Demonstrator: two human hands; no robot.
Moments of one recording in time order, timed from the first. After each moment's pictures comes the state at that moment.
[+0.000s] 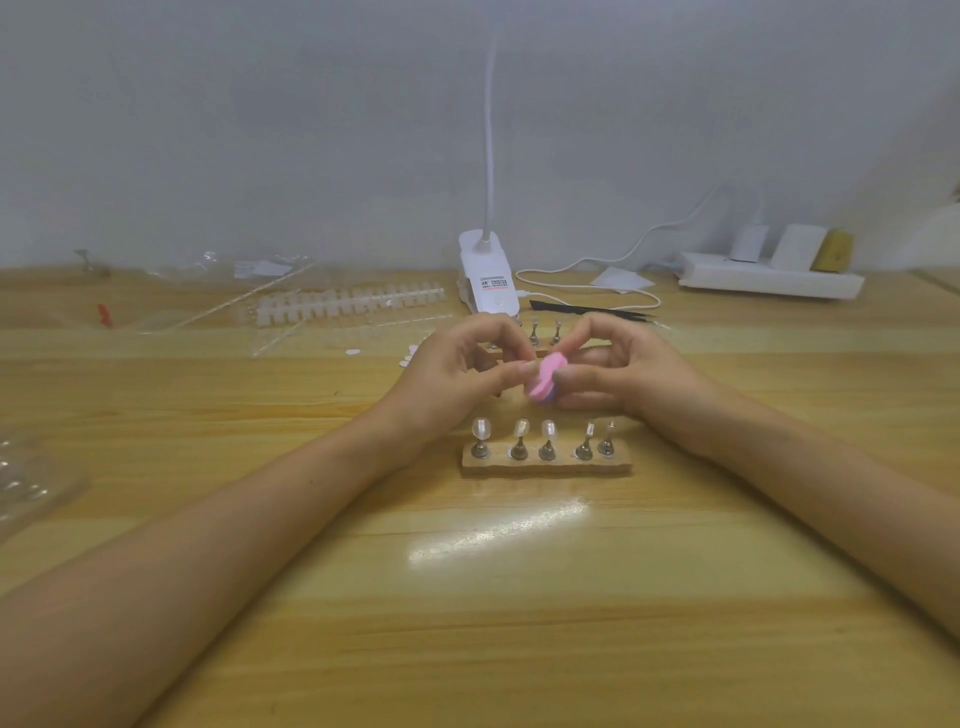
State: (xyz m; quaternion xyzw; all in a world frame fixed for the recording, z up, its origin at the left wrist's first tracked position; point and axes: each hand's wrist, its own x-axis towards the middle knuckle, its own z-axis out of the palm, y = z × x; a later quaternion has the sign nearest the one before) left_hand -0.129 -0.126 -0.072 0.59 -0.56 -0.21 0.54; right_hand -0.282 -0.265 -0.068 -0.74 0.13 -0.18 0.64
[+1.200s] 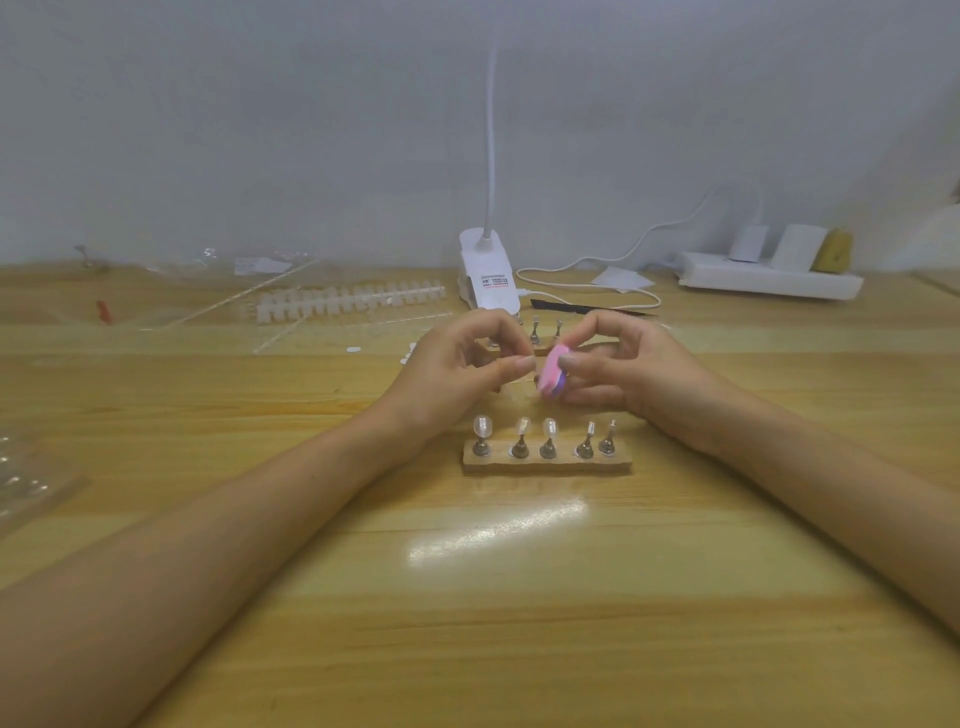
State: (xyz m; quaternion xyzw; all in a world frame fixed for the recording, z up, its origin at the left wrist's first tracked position) left_hand -0.130 -0.125 -0.070 0.59 -0.56 -0.20 0.54; right_hand -0.285 -0.264 -0.064 -0.73 0.15 -0.18 0.64
